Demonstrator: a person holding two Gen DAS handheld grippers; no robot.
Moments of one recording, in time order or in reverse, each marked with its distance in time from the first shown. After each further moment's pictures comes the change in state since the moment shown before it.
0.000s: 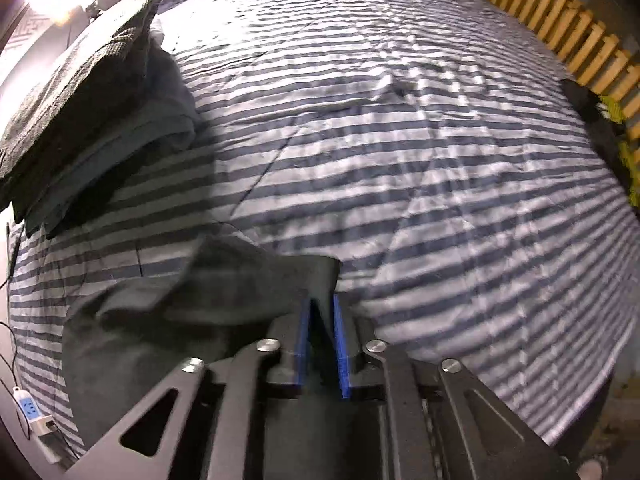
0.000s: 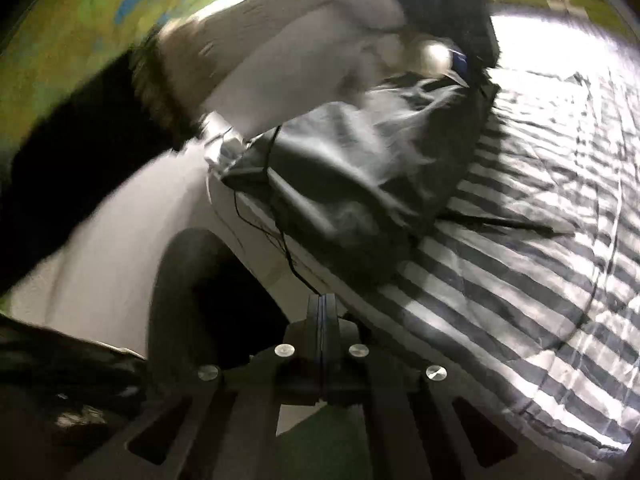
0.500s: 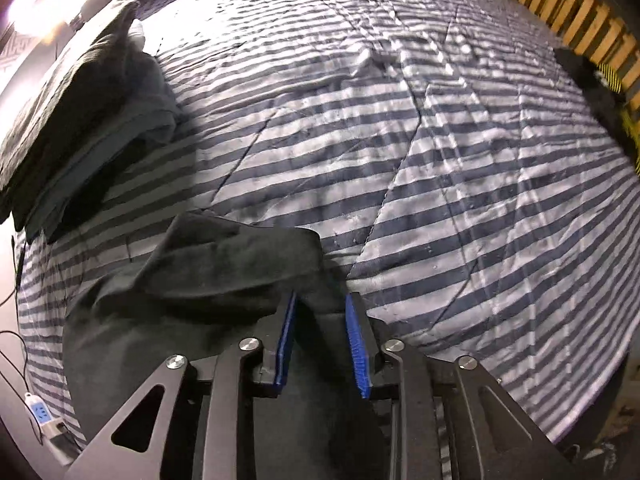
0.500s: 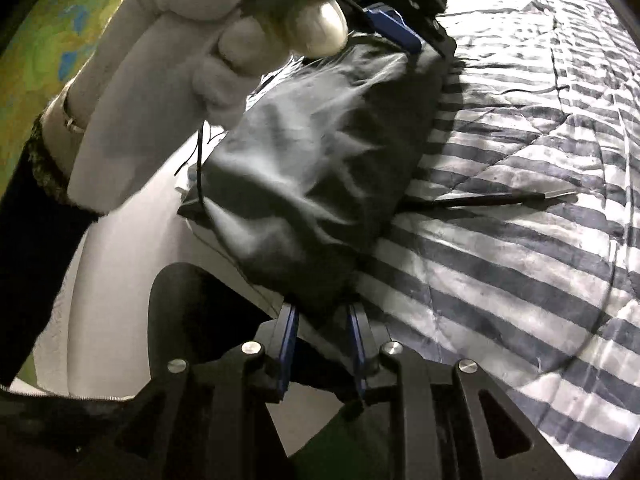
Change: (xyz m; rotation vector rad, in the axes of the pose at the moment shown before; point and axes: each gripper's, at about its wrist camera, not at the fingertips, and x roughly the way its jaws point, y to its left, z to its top) left arm 0.028 -0.023 -0.005 0.073 0.042 0.069; right arm 0.038 -0.040 0.010 0.194 0.037 0.024
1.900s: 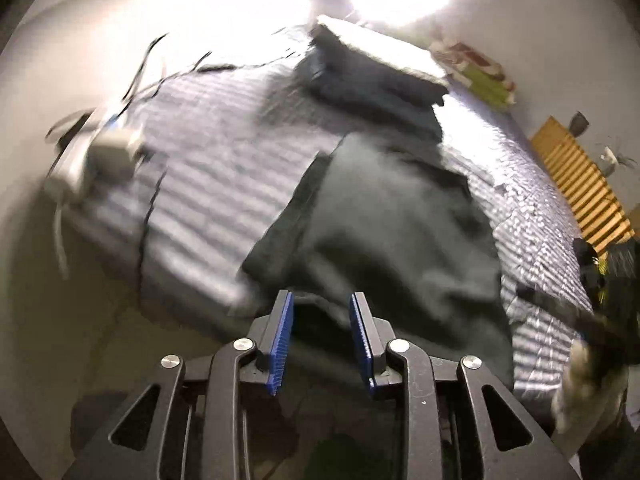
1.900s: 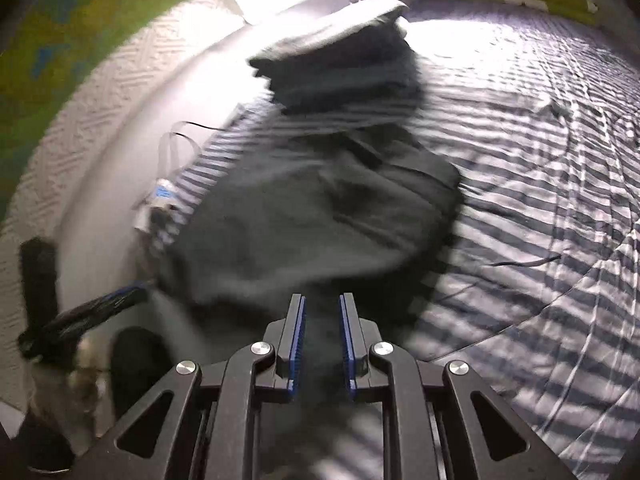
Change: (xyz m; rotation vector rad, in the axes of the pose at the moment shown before) left arm -0.095 0.176 -0.300 -0.661 -0.407 -0.063; right arm -0.014 0.029 0.082 -0.117 -0.080 -0.178
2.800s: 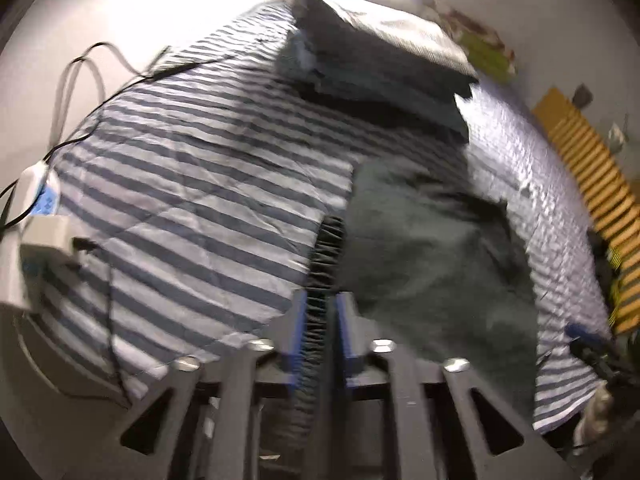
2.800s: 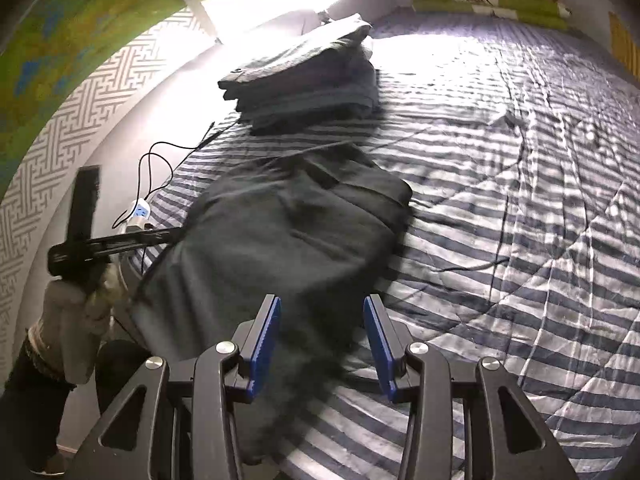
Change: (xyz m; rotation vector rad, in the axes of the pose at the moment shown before) left arm 0.061 0.016 0.081 0.044 0.114 -0.046; right arm -0.027 -0.026 -0.004 0.049 -0.033 -0.122
